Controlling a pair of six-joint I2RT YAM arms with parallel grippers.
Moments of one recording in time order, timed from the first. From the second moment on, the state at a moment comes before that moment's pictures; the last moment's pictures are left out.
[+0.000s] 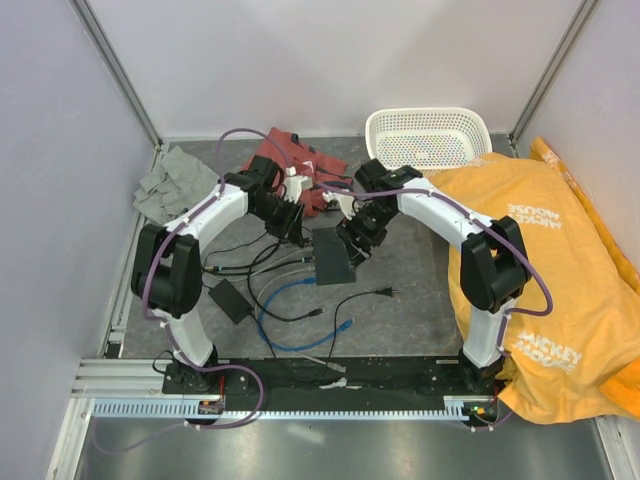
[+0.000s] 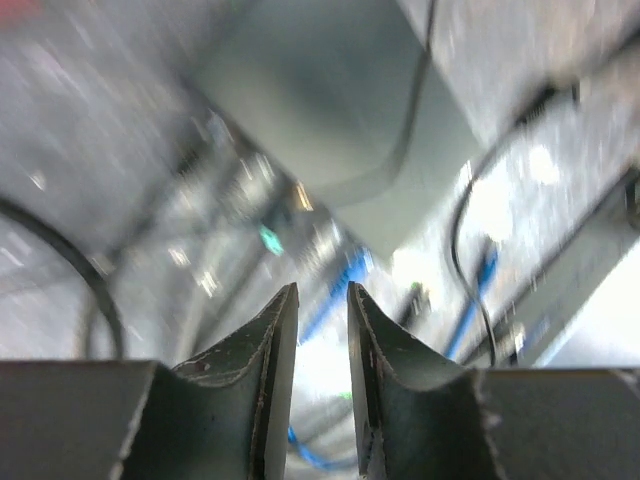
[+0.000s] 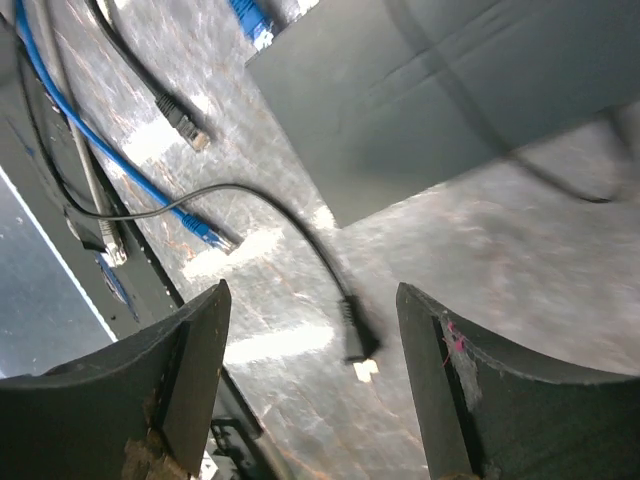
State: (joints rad) left arm -0.36 1.82 1.39 -0.76 0.56 0.11; right arm 0.55 1.89 1.54 -1.04 -0.53 -0.37
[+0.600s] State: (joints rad) left arm -0.33 1.75 1.46 -0.60 0.58 0.02; right arm 0.37 1.95 1.76 -0.82 -0.44 -0.30
